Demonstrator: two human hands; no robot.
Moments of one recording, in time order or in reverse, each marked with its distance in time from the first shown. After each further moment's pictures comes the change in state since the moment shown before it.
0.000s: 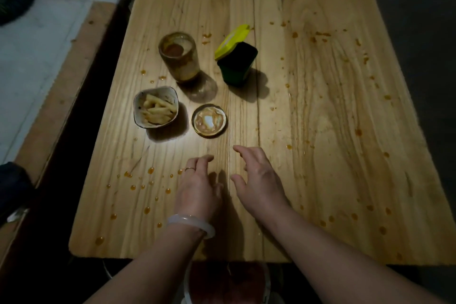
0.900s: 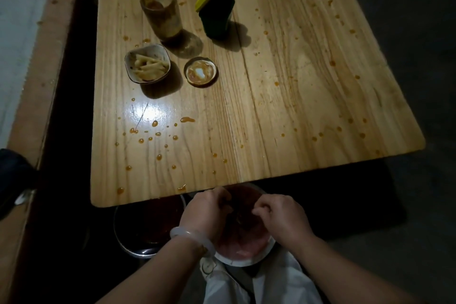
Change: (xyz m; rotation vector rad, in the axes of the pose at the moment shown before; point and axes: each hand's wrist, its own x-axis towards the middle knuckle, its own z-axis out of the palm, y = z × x) left_hand -0.123 -0.092 0.005 0.144 -0.432 0.222; right_hand -0.183 0.041 0.081 -0.038 -0.108 0.356
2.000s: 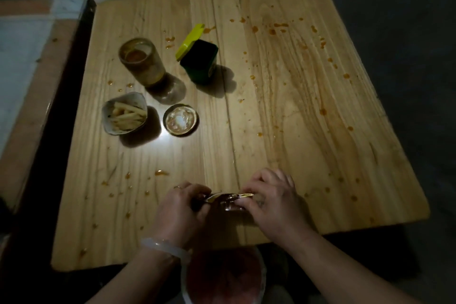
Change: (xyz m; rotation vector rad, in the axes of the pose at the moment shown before) left_hand 0.086 0.064 -0.058 -0.052 0.273 -0.011; right_hand 0.100 -0.017 -0.110 0.054 0.346 -0.435
